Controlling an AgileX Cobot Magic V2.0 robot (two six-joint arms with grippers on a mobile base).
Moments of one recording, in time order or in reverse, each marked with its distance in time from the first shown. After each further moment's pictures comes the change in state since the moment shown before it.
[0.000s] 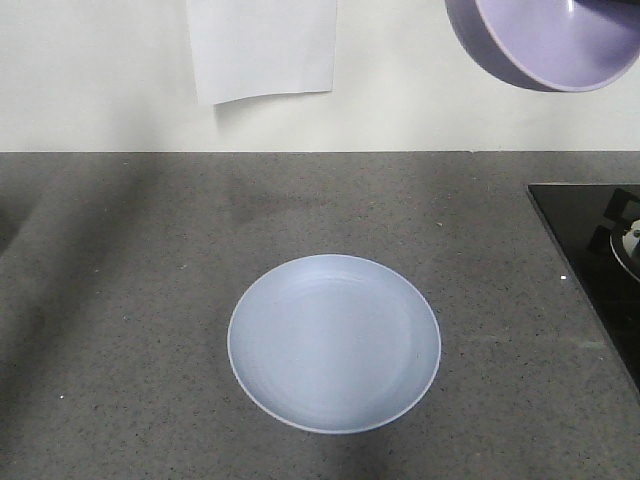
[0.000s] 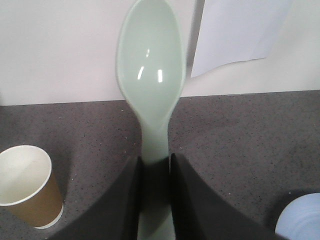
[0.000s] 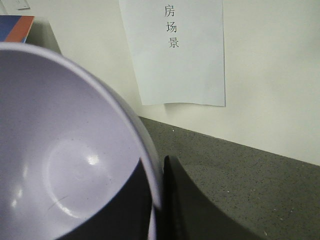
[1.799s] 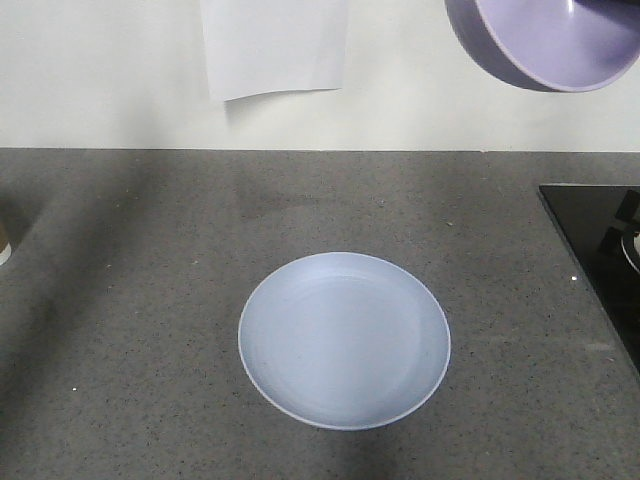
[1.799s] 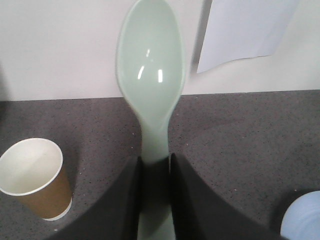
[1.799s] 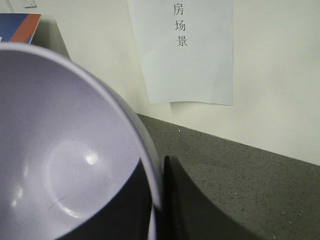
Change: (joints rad) left arm 0.000 0.000 0.000 0.000 0.000 0.000; right arm 0.000 0.000 0.000 0.000 0.000 0.000
